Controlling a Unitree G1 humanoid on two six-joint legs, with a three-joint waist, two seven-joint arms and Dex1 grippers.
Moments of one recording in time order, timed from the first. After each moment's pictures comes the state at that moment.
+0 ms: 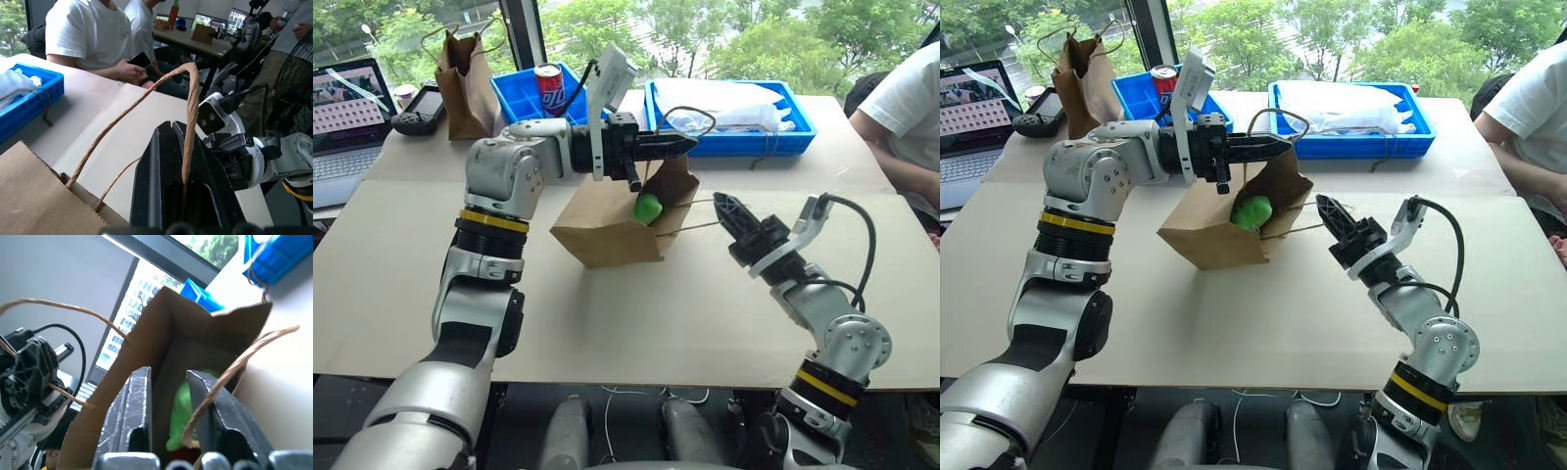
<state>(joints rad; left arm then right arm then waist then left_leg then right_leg) -1.17 0.33 -0.04 0.34 -0.50 0.78 -1.06 -0.42 -0.12 -0.52 -0.31 1.11 1.01 0.16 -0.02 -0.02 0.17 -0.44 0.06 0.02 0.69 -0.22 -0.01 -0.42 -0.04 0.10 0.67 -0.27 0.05</state>
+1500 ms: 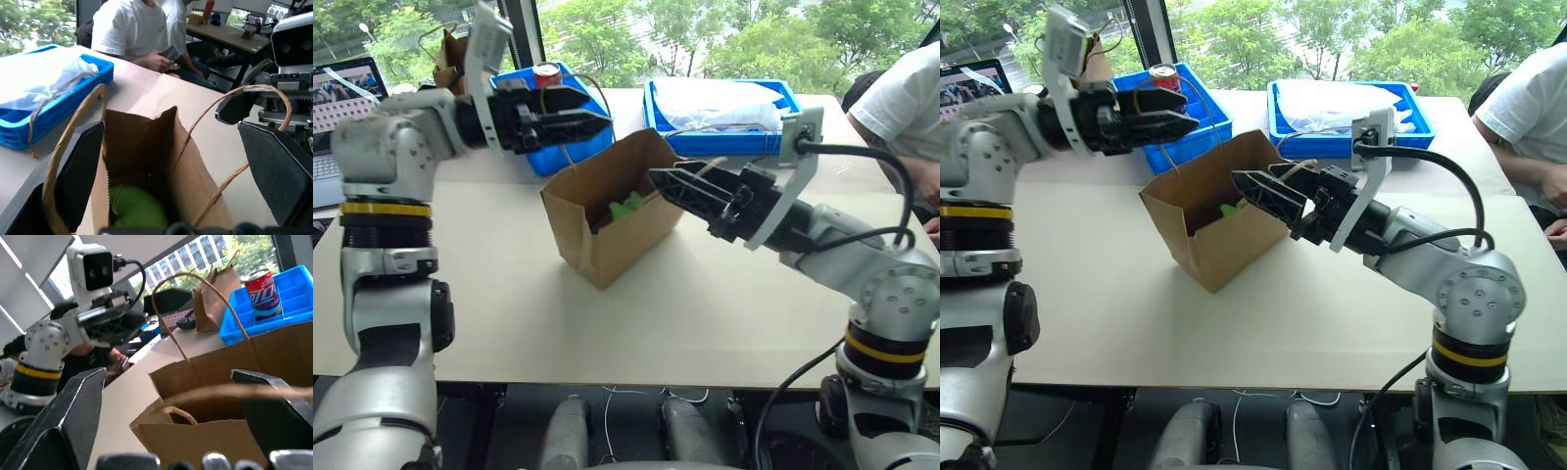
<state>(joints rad) -1.18 0.70 0.08 0.35 -0.54 0.86 -1.20 -0.62 -0.60 -0.20 -0.47 1.46 1.06 0.12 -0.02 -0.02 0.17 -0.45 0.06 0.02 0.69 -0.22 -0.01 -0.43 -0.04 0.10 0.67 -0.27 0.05</state>
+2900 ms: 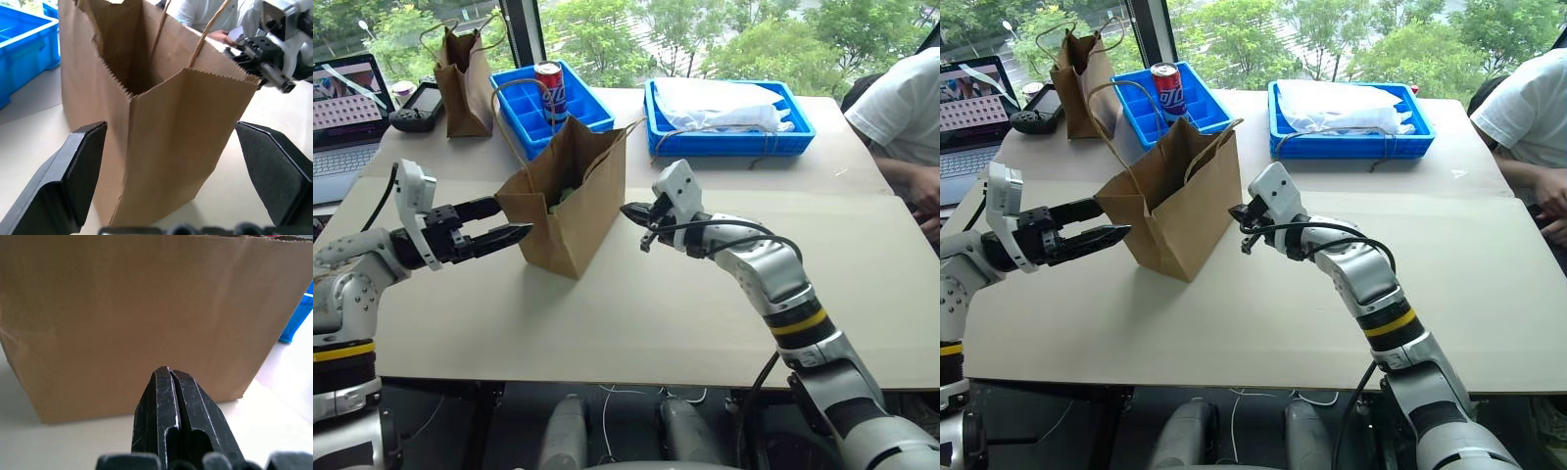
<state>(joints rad) -0.40 0.78 0.33 -0.07 -0.67 0.72 -1.07 -0.75 -0.34 0.34 0.03 0.32 0.44 0.56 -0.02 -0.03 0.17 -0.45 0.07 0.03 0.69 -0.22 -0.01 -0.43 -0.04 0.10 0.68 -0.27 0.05</state>
